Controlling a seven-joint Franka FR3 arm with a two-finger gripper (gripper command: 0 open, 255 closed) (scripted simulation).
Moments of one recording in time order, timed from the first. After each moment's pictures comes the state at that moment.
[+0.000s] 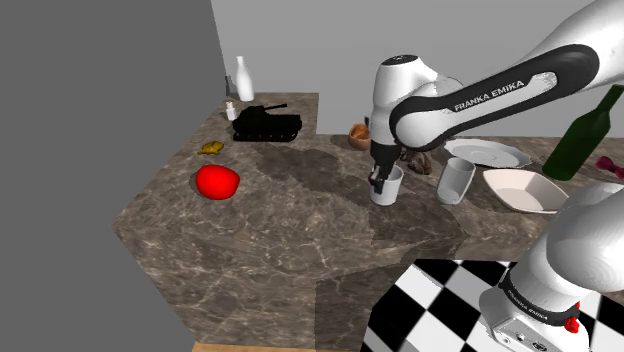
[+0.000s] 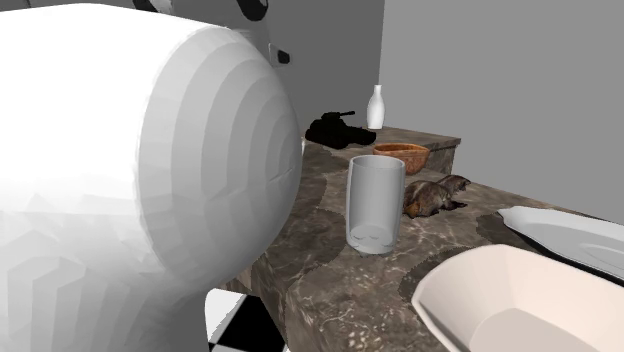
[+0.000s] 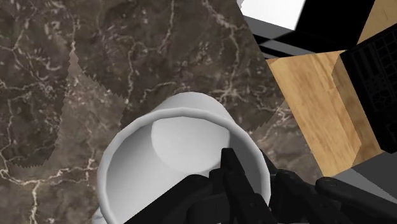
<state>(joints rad) -0.02 -0.38 0.23 -2.57 0.02 2.19 -0.05</state>
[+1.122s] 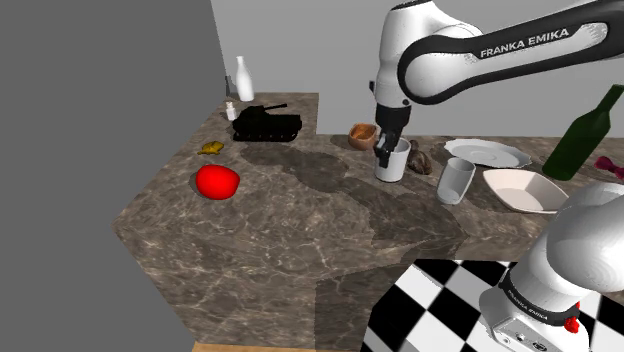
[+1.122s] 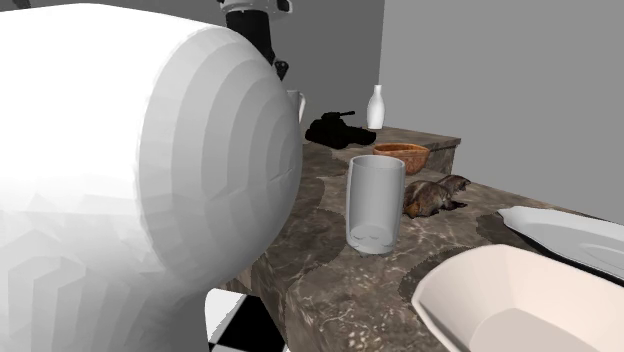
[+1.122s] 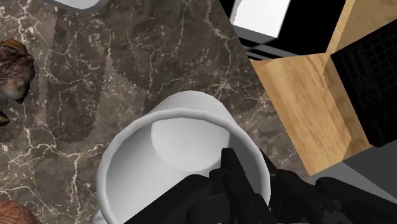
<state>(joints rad) -0.02 -0.47 0.21 -2.41 0.03 1.94 -0.08</state>
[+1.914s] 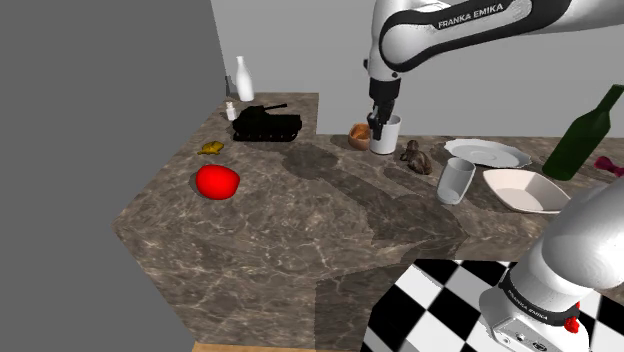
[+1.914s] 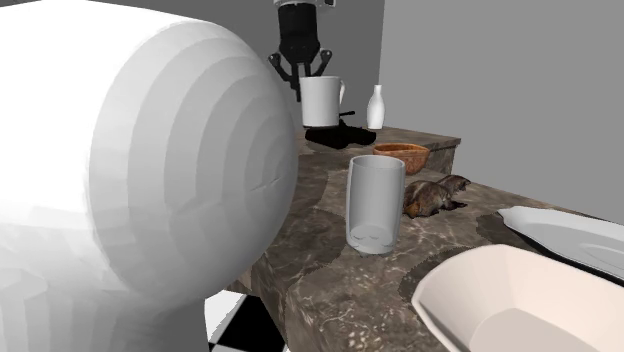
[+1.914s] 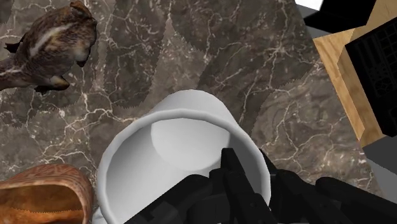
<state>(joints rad) -0.09 -0.26 0.12 -2.16 -0.04 1.90 -0.20</state>
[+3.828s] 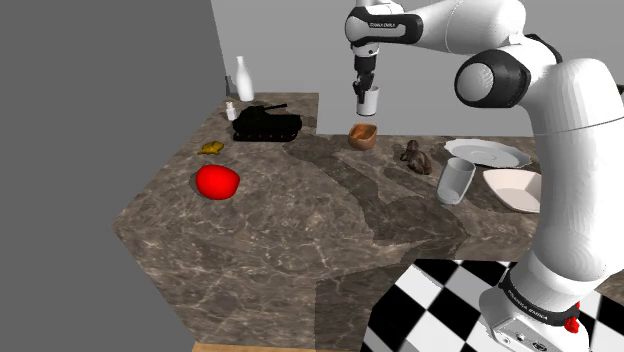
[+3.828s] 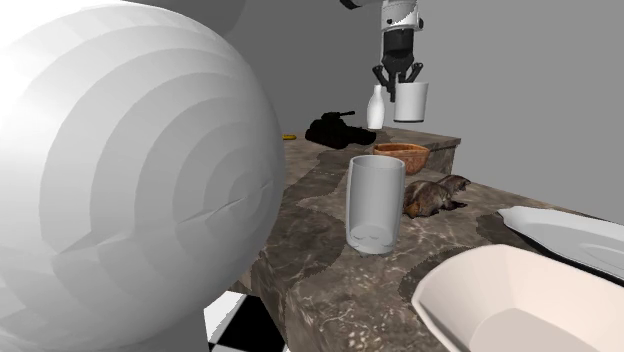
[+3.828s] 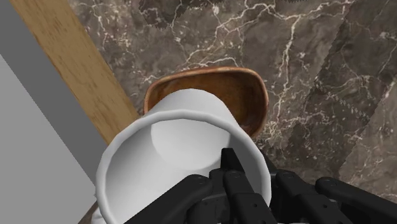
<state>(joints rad) -0.25 0.63 -0.01 -1.00 -0.06 1.64 -0.49</state>
